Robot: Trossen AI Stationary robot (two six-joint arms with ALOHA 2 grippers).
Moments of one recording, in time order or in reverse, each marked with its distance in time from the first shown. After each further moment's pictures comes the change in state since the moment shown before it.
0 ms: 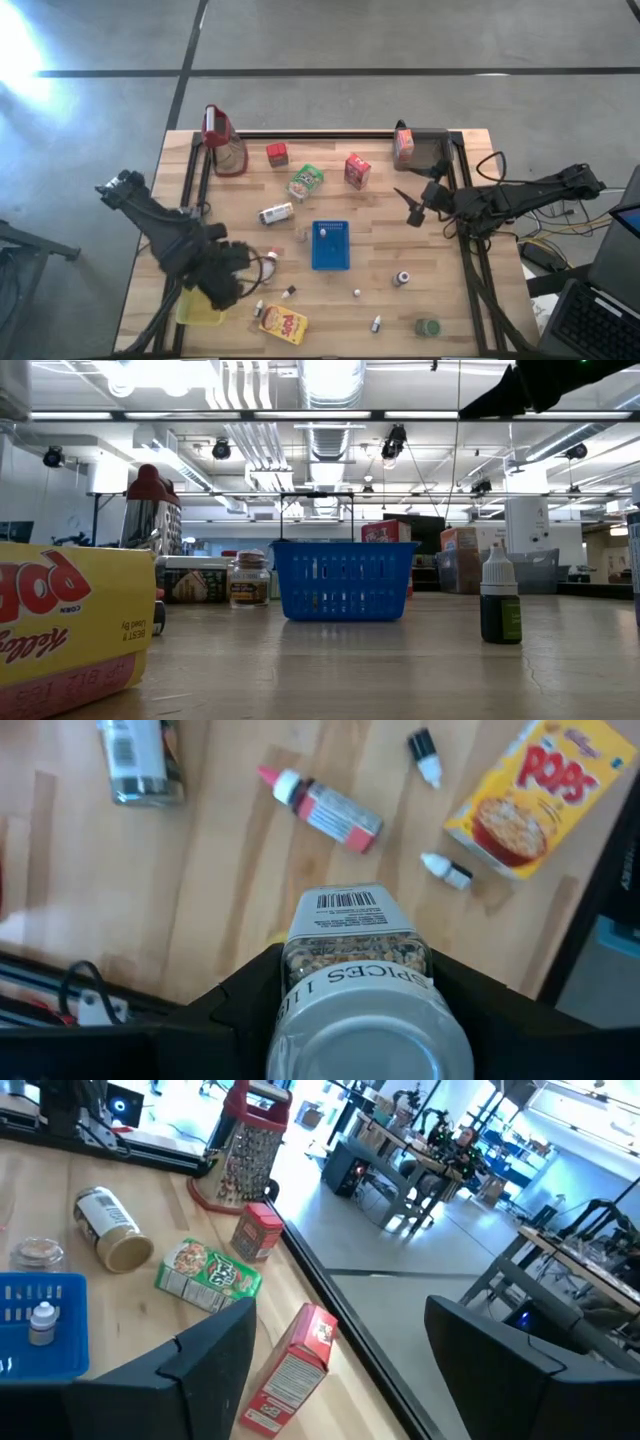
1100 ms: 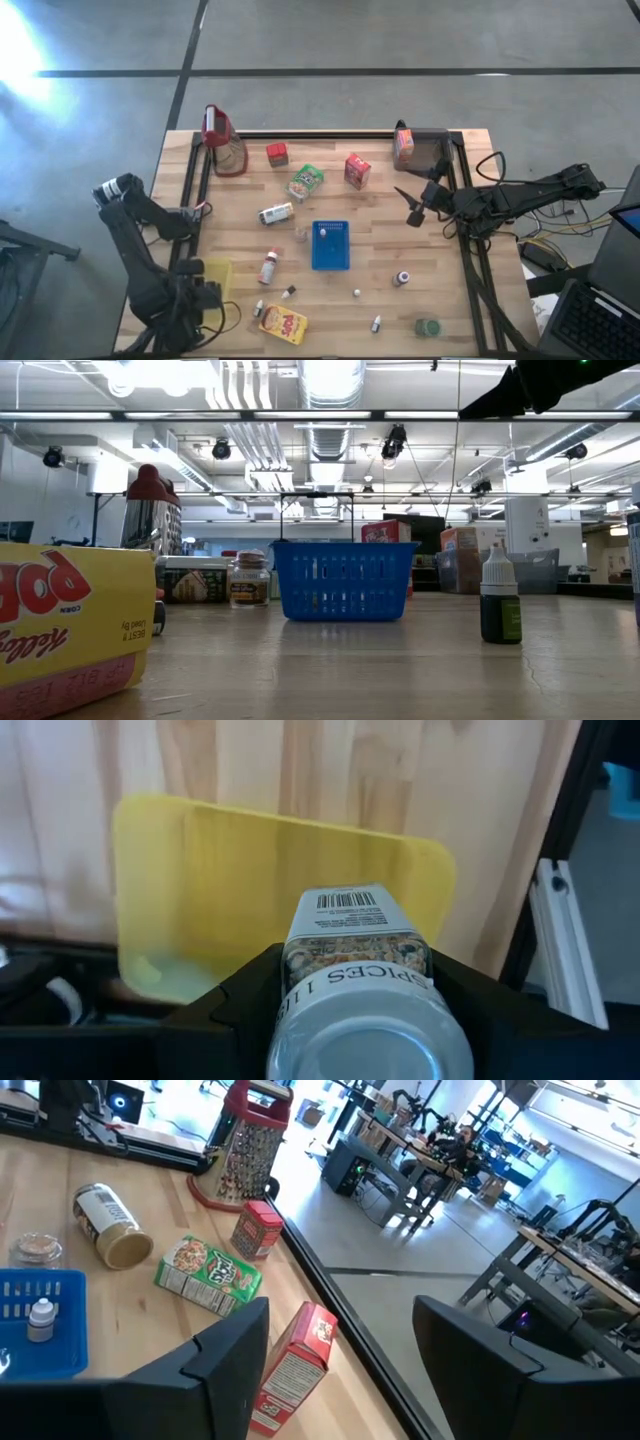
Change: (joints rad) left arm -0.334 0.003 -0.262 0.206 0.148 -0.178; right arm 0.000 0.004 0.000 0.000 0.000 -0.002
